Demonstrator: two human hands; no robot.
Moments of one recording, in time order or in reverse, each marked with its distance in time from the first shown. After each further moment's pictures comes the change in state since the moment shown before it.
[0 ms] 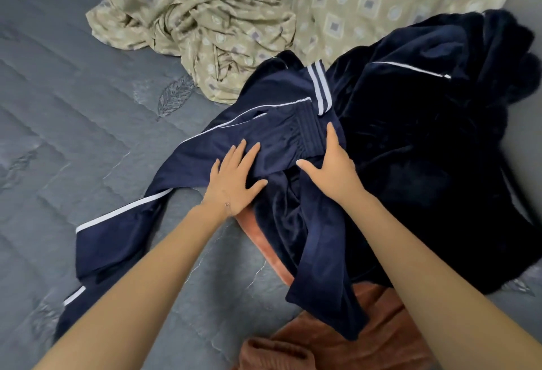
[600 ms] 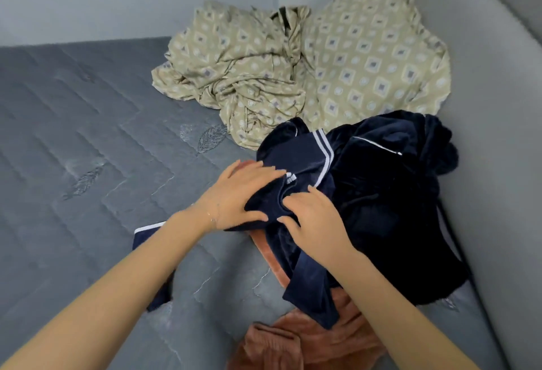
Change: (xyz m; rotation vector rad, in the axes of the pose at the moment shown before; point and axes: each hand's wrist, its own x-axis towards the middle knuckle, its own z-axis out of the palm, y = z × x) left_hand -0.084 0.048 -0.186 0.049 0.006 0.455; right_hand -0.137 -0.147 -0.064 -0.407 0.092 -0.610
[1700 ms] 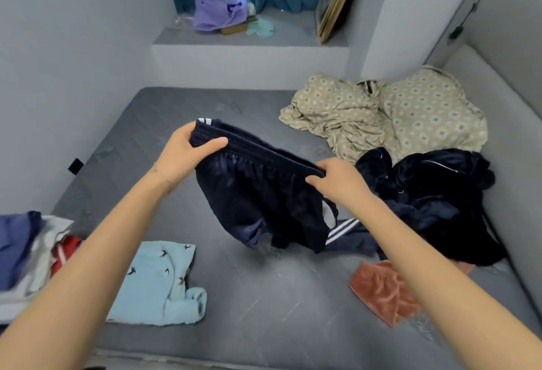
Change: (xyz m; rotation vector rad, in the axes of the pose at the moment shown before) left_hand -0.531 0.006 -0.349 -0.812 0.712 -0.423; right_hand -0.041 -0.504 -0.109 0.111 -0.188 0.292
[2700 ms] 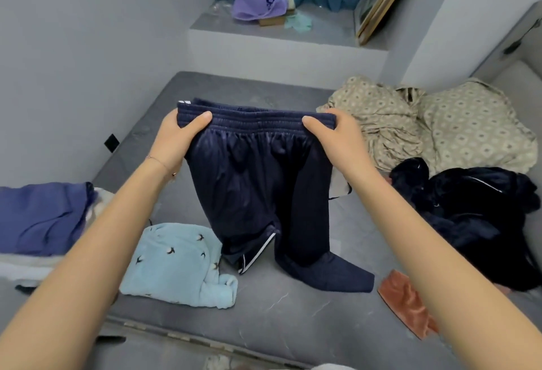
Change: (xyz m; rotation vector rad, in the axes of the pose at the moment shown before) left_hand -0.010 -0.053 -0.152 -0.214 0.279 -0.097; right_hand 0.015 -0.173 0.041 0.619 0.226 -0.190
